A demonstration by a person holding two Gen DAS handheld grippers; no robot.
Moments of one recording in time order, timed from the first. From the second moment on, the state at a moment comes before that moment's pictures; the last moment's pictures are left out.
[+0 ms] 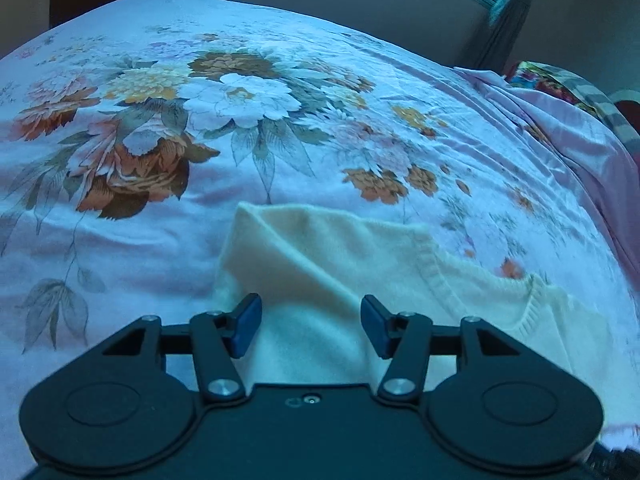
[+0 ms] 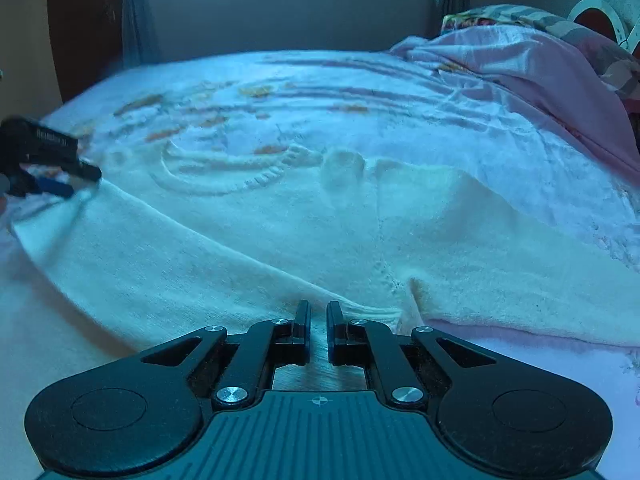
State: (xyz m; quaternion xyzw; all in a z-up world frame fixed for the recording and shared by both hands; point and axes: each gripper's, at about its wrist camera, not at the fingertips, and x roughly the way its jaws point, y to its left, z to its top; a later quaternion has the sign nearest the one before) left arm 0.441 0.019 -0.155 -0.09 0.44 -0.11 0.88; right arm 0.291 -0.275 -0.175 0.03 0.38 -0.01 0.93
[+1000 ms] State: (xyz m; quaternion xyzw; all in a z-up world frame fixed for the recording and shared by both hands) left arm 0.267 -0.026 -0.127 -0.03 0.41 -0.16 0.90; right arm 0.238 -0.298 -0.153 0.11 0.38 -0.05 0.92
